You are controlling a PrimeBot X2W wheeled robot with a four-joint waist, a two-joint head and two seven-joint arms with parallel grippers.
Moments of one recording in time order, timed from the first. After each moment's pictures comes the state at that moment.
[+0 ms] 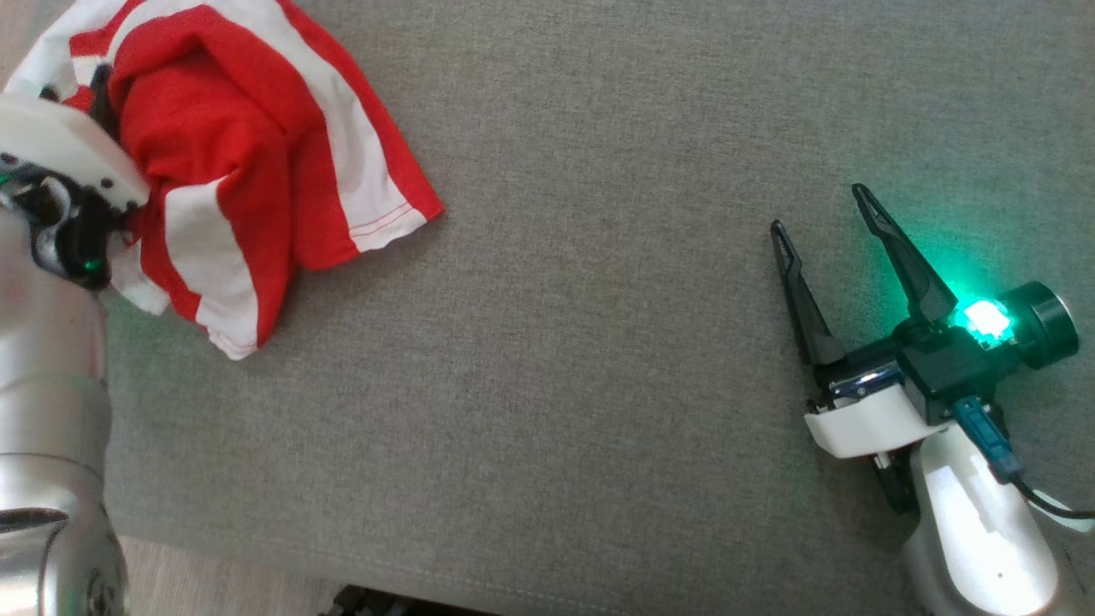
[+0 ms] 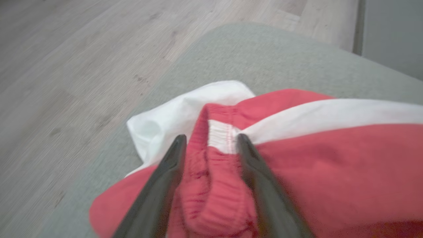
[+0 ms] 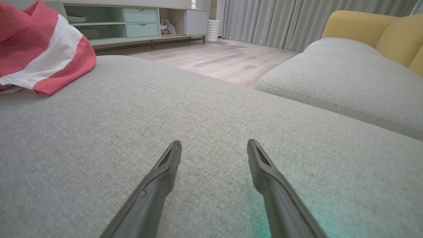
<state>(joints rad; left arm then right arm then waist) -0.99 0.27 0.07 1.03 -0.39 -0.12 0.26 -0.22 -0.11 0.13 0.12 -0.21 0.13 -0.27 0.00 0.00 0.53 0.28</state>
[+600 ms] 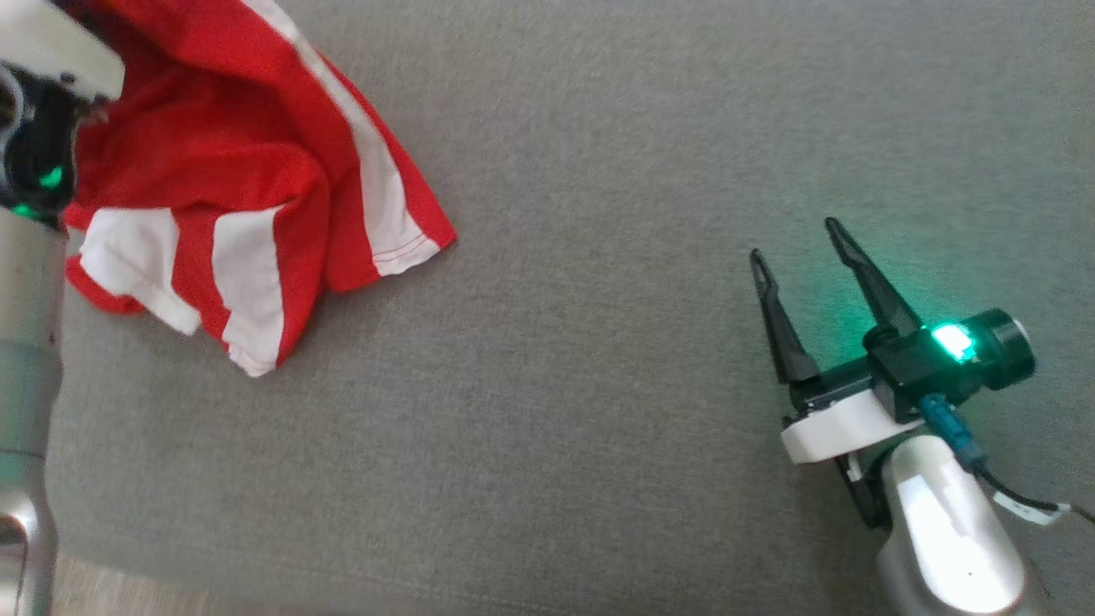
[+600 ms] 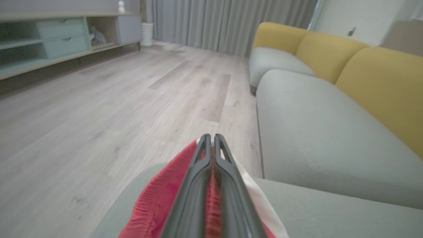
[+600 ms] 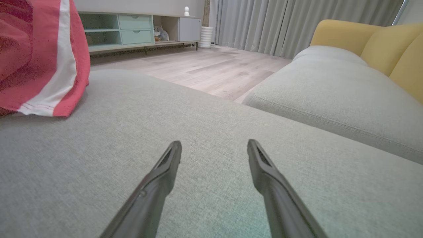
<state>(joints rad) -1.00 0.38 -0.23 0.68 -0.70 -0.13 0.17 -0.23 -0.08 0.14 0.24 -0.18 0.13 -0.26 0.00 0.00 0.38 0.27</state>
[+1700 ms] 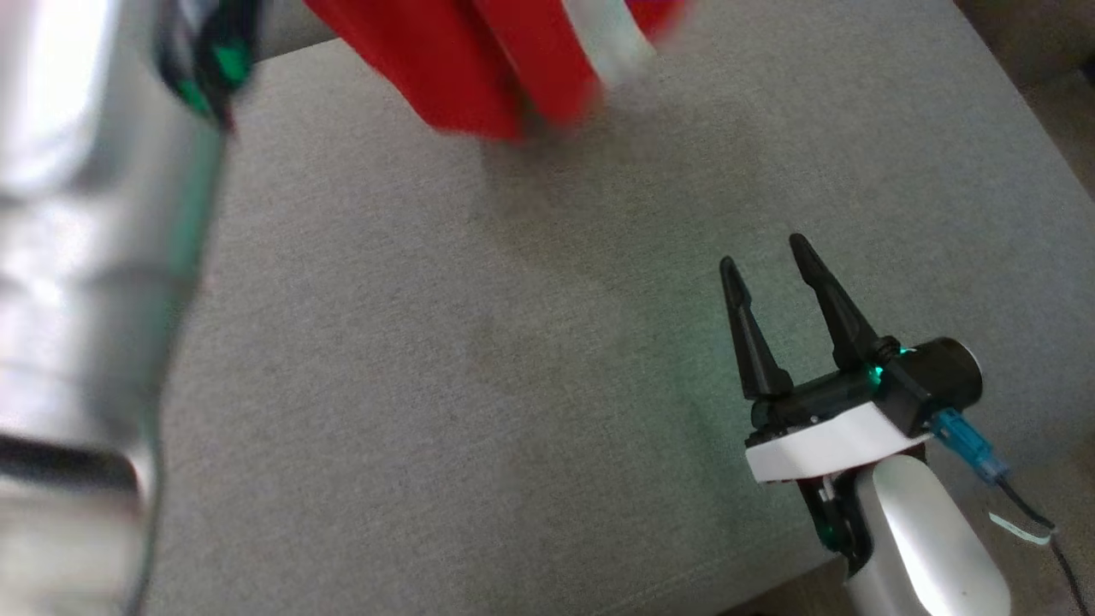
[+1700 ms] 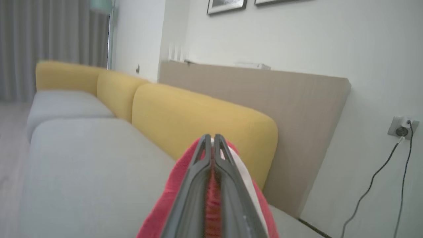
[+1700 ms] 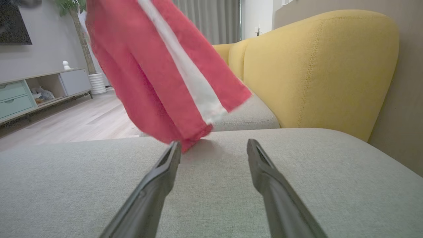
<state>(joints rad) -1.23 0.23 -0.47 0.54 -0.73 -0.12 0.17 -0.20 -0.06 0.25 0.19 0.14 0.13 -0.26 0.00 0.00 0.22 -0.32</state>
